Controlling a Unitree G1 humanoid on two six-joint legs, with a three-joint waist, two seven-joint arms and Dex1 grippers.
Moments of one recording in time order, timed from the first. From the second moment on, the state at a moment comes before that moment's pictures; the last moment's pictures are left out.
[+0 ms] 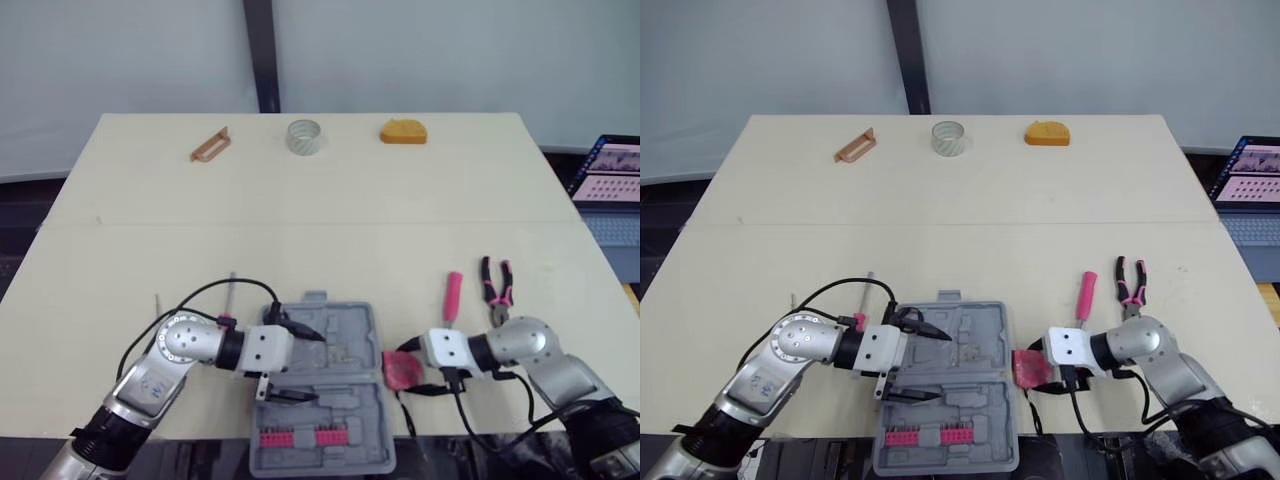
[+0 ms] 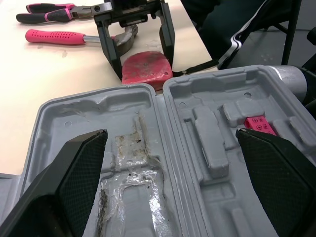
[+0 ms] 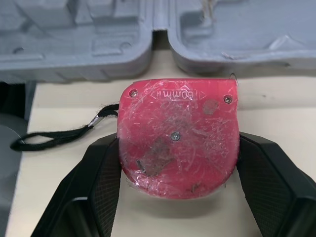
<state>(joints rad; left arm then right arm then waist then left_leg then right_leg) -0.18 0.66 -0.30 -0.30 -0.15 0.07 -1.11 -0.19 -0.82 0.30 0.02 0.08 -0.04 1.28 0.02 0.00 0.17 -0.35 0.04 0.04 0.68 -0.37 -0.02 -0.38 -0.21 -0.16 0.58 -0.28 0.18</state>
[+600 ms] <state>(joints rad) -0.18 0.68 -0.16 -0.29 -0.20 0.14 -1.05 -0.66 -0.90 0.48 -0.37 0.00 0.65 1.29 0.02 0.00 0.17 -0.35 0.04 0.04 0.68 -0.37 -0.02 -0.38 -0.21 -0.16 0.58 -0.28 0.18</state>
